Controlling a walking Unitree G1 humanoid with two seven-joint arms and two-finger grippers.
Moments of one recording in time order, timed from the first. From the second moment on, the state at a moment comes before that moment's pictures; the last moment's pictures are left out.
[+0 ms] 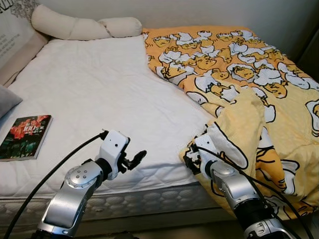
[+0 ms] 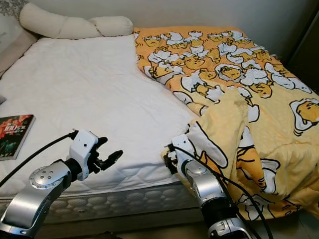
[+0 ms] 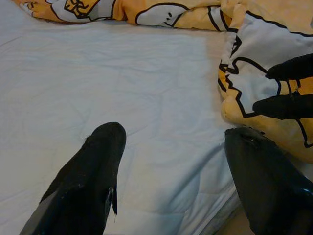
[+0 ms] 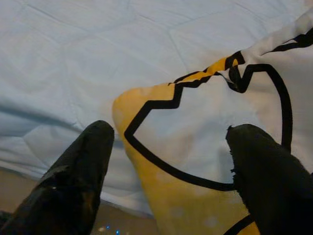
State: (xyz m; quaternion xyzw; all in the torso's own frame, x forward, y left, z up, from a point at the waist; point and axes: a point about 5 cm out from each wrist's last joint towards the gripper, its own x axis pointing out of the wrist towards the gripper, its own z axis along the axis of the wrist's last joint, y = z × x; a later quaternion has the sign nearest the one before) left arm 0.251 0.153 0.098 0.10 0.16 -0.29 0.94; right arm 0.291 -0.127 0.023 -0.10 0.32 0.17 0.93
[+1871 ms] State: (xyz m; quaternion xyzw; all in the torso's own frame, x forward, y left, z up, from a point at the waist) left arm 0.248 0.144 0.087 0.16 0.22 -0.38 0.88; right arm 0.315 -0.110 0.011 -0.19 0.32 0.21 0.90
